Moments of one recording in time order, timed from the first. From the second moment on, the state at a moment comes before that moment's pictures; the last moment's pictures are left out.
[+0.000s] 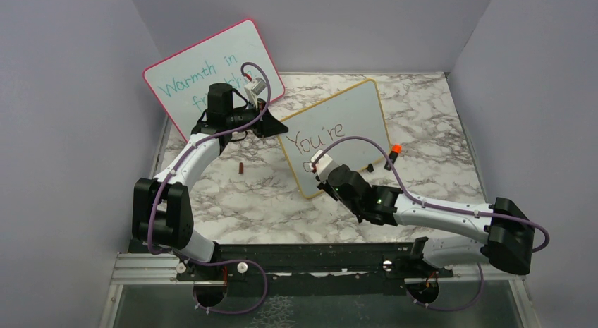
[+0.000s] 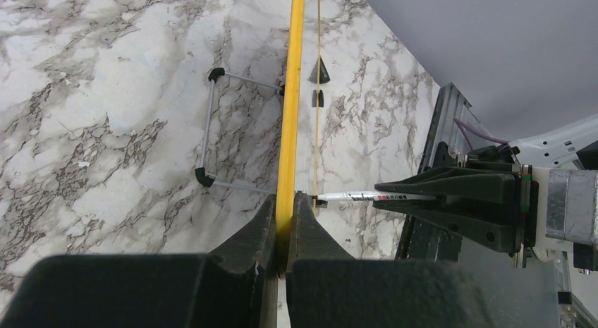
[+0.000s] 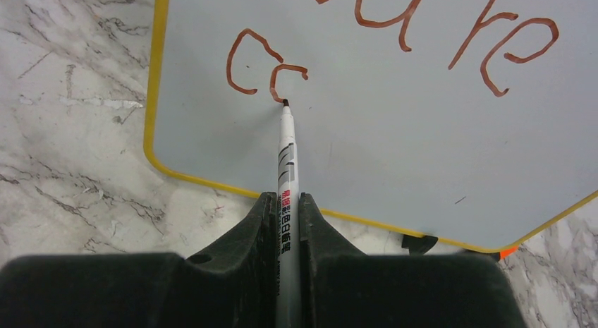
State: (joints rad) left arm -0.19 1.51 1.10 -0.02 0.98 -0.22; right arm 1.08 1.24 0.74 -0.08 0.50 -0.15
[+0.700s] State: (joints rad) left arm -0.19 1.51 1.10 -0.02 0.98 -0.22; right arm 1.07 1.23 0.74 -0.02 0.54 -0.16
